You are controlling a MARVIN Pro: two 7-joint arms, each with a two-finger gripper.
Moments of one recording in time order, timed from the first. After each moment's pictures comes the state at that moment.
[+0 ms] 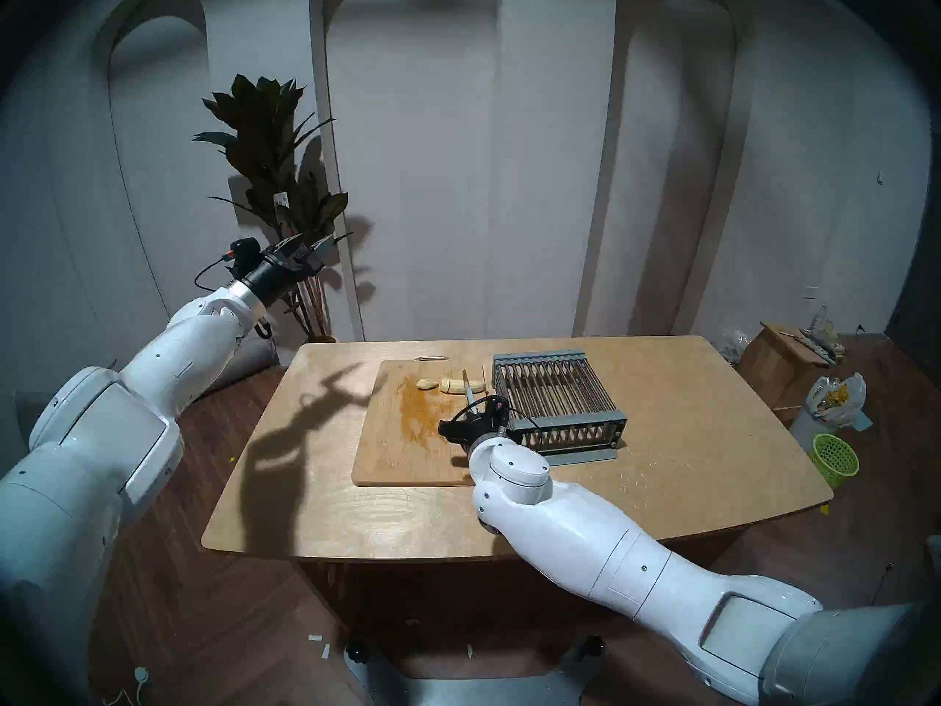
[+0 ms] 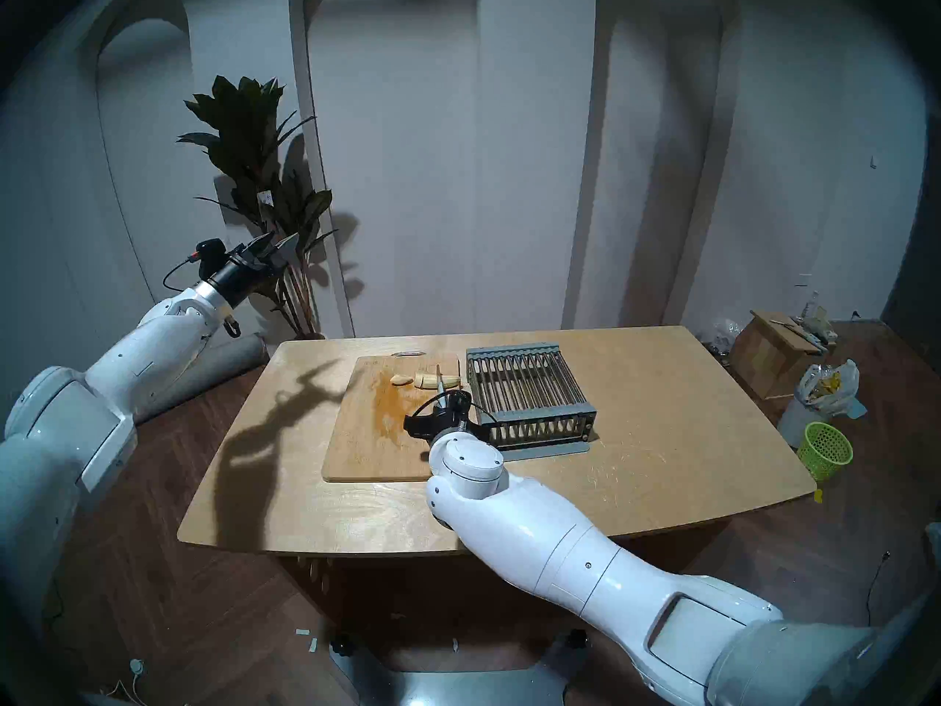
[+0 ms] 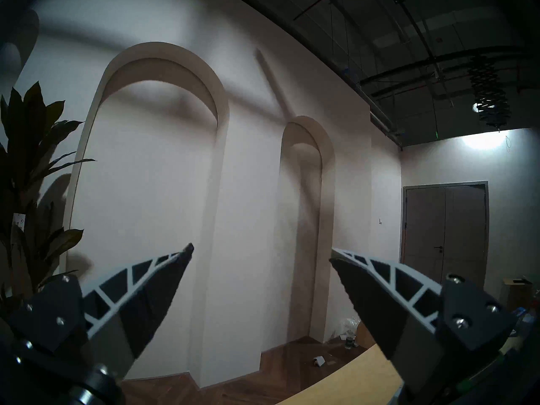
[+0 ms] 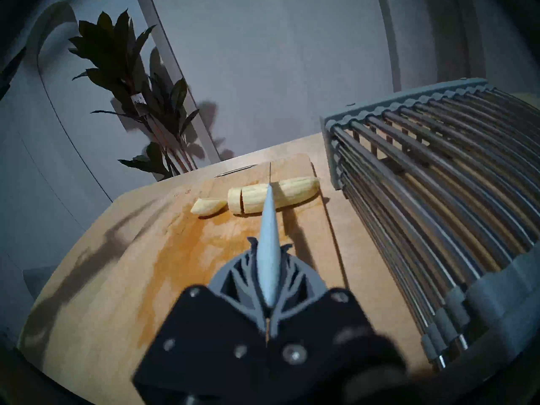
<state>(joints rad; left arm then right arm) 0.42 -1.02 -0.72 -0.31 -1.34 -0.32 -0.97 -1.12 -1.39 0.68 -1.33 1.00 0.02 -0.62</state>
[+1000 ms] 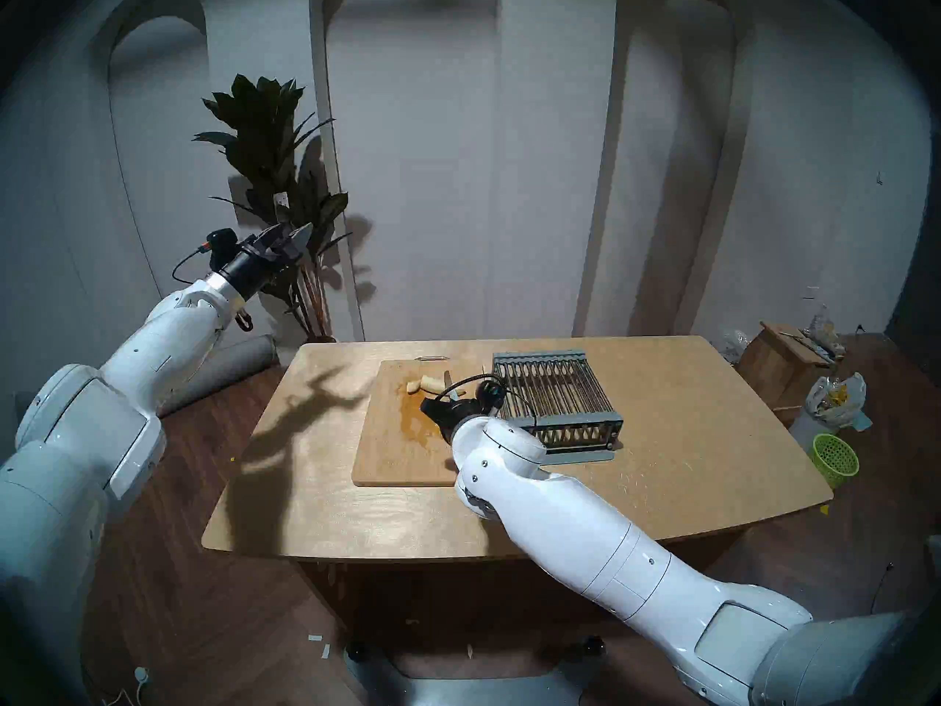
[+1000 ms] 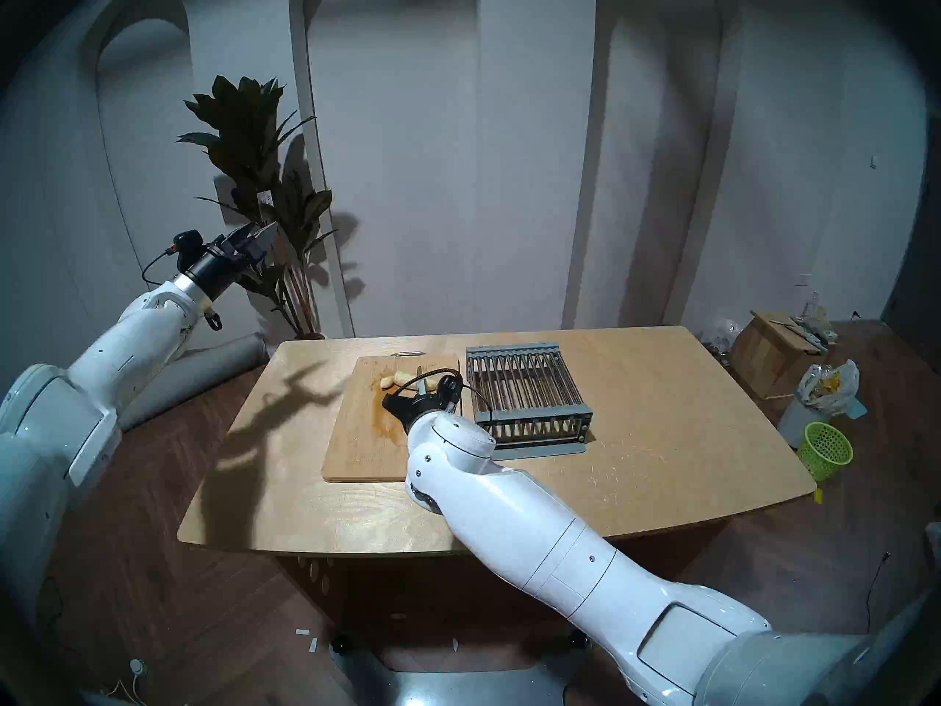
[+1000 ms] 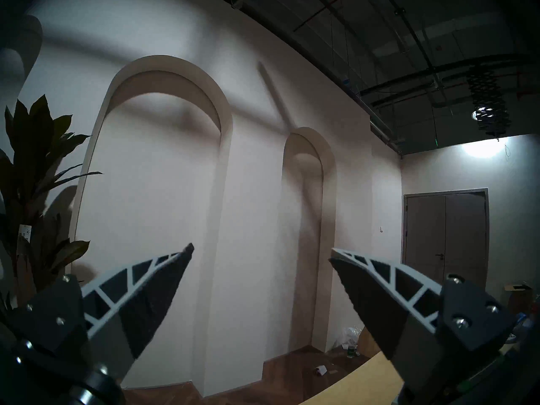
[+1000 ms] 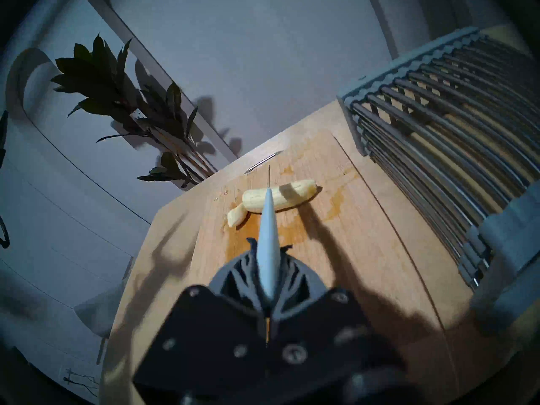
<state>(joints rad) 0.41 -0.98 -0.75 -0.32 -1.36 -0.30 -1.01 -1.15 -1.39 0.72 -1.54 1.15 0.09 -0.78</state>
